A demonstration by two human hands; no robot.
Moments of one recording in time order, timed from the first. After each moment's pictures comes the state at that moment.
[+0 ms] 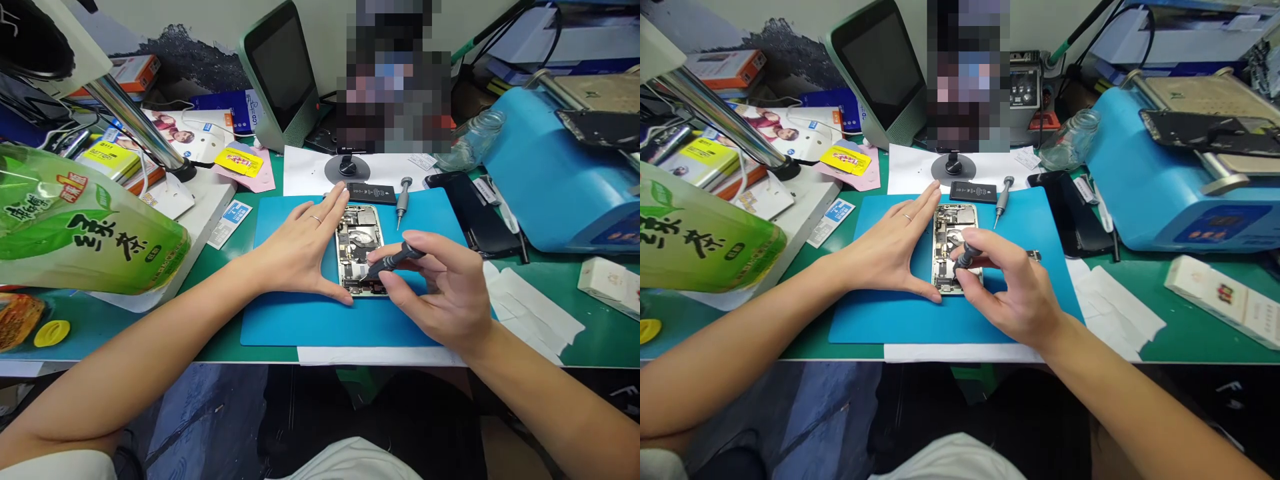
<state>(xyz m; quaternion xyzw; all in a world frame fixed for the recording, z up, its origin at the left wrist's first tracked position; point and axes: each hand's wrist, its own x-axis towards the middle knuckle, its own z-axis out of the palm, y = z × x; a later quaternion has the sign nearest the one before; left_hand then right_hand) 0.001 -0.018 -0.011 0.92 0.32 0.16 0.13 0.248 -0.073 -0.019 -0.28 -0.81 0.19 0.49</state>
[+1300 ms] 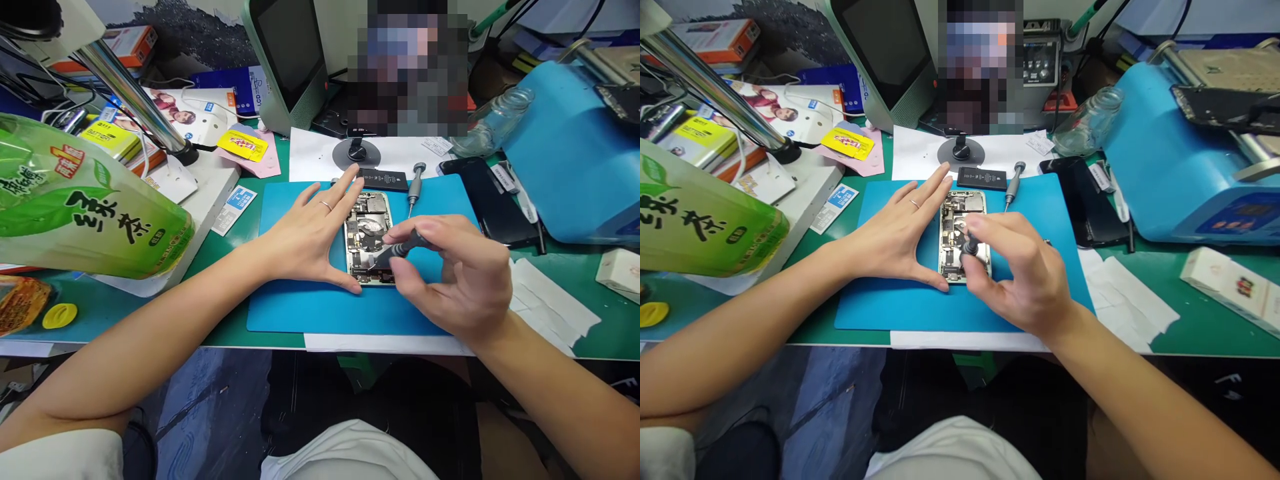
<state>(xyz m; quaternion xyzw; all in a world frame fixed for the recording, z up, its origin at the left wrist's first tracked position) 0.001 -0.018 -0.013 0.92 0.32 0.16 0.13 0.244 -0.065 -0.014 -0.27 -0.83 0.07 0.48</state>
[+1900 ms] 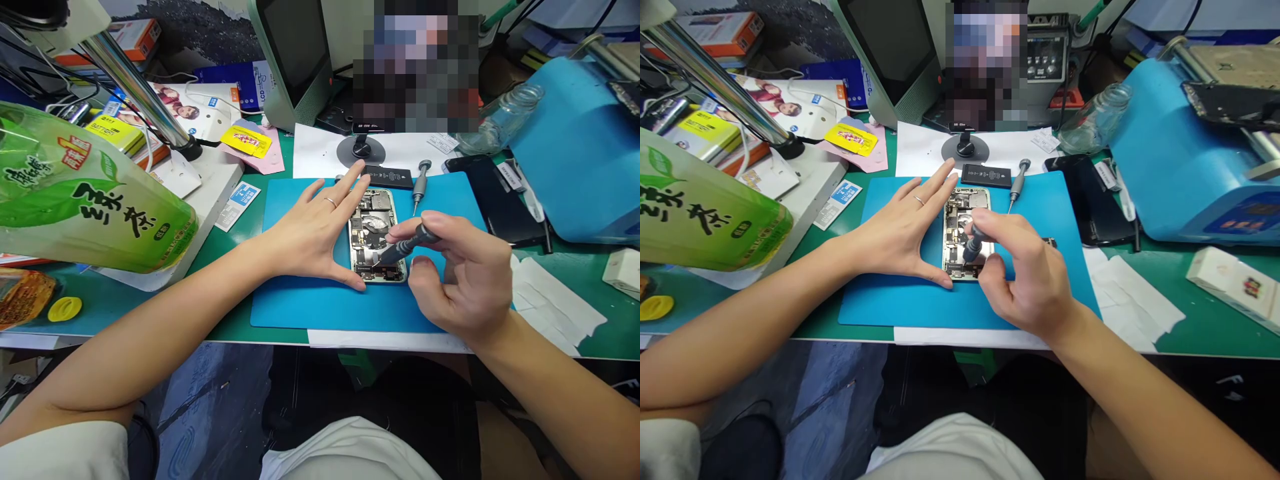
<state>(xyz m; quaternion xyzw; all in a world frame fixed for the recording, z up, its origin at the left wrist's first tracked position) 0.001 -0.017 -0.014 0.92 0.32 0.17 0.13 0.243 -0.070 -0.020 -0.29 -0.81 0.13 0.49</state>
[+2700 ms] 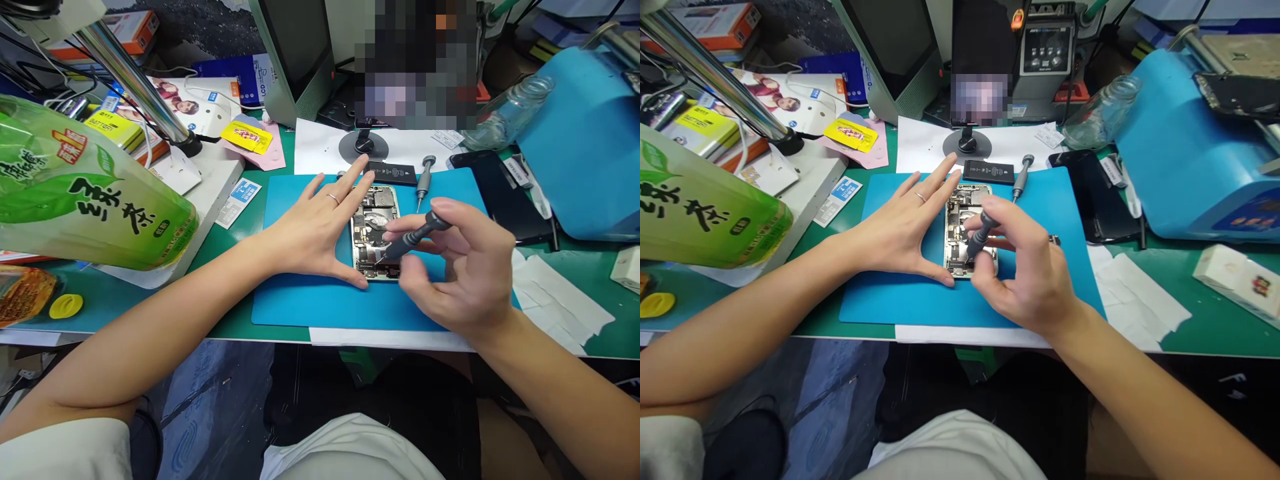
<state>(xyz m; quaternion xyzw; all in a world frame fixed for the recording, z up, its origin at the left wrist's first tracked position) 0.001 -0.018 -0.014 0.92 0.33 0.16 0.13 0.239 -0.075 -0.022 -0.33 -0.80 0.16 0.47</state>
